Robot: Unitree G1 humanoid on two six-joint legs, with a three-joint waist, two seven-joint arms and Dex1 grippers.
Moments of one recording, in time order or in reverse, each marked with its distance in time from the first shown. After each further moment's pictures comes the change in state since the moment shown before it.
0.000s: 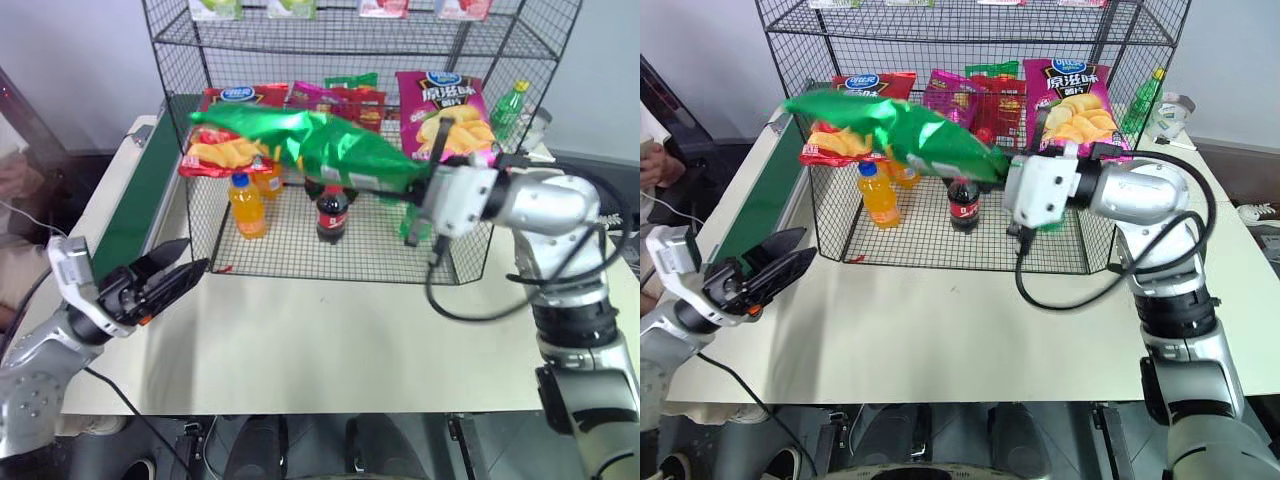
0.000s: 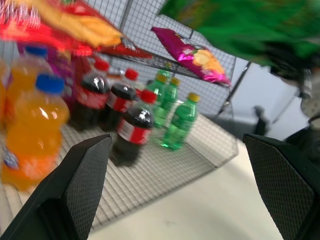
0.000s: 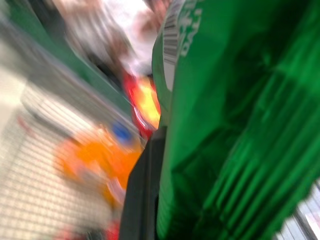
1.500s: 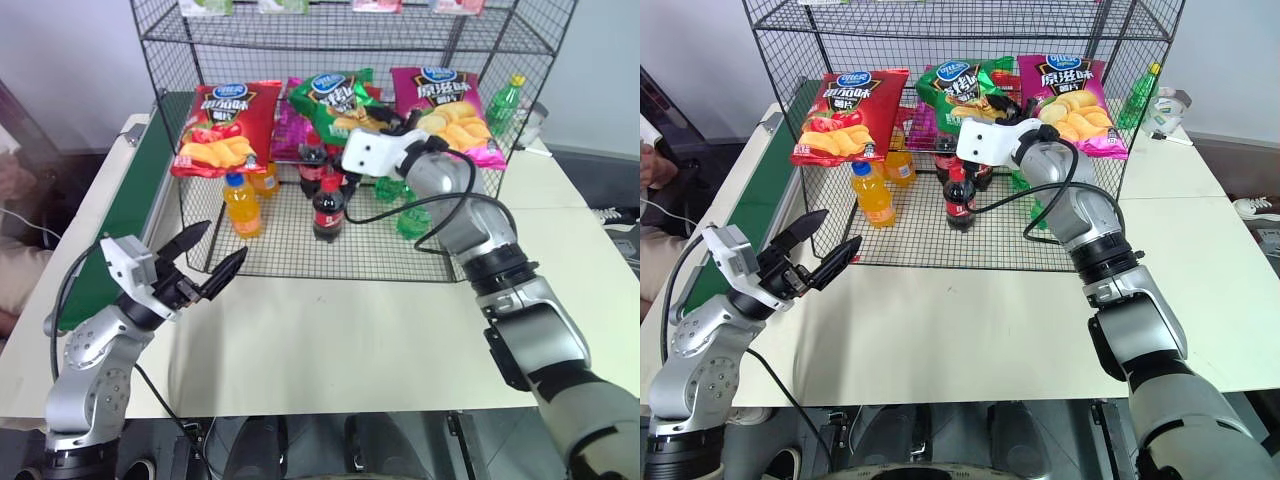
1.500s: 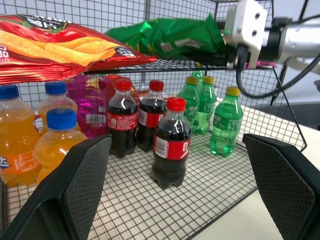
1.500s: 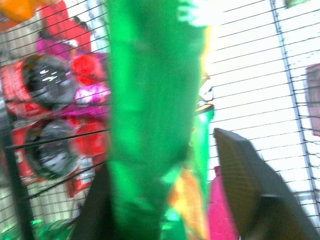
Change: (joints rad) left arm -0.003 -0.154 -0.158 -0.040 0.326 -0.274 0.126; right arm -0.248 0.187 0.211 0.403 -0.553 0.306 -0.482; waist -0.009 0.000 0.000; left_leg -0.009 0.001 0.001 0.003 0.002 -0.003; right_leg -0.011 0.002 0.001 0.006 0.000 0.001
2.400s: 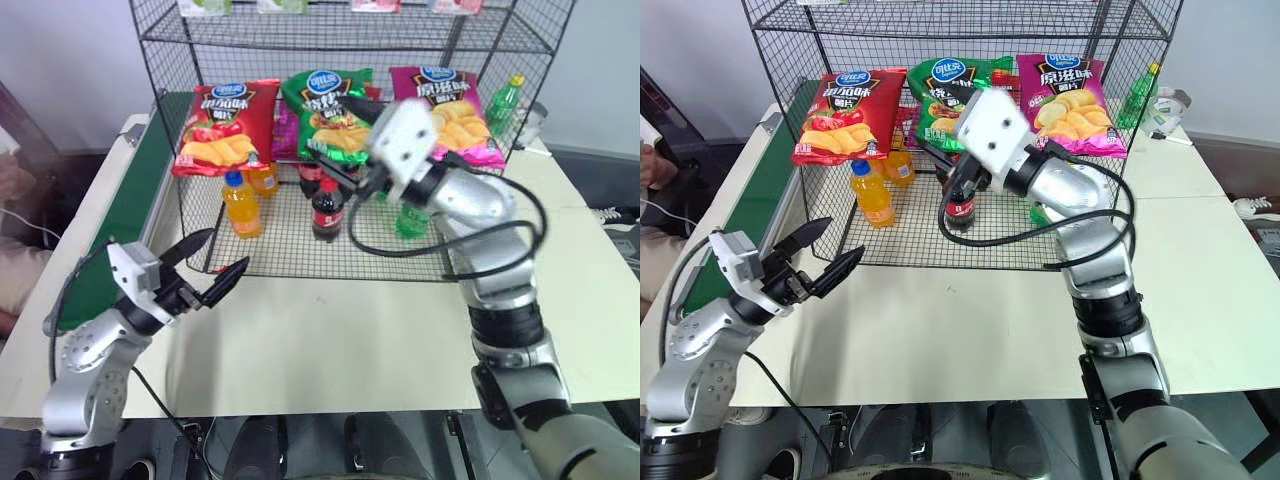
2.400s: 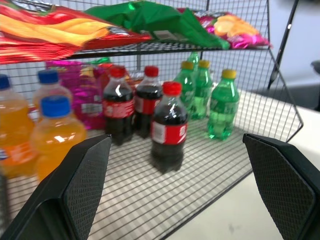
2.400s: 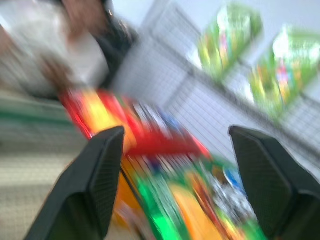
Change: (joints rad) left arm 0.032 0.092 0.023 0.027 -0.001 0.001 -0.058; right arm 0.264 0.132 -0.281 -0.761 0.890 0.399 0.333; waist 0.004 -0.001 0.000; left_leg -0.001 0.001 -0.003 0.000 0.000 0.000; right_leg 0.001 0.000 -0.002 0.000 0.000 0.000
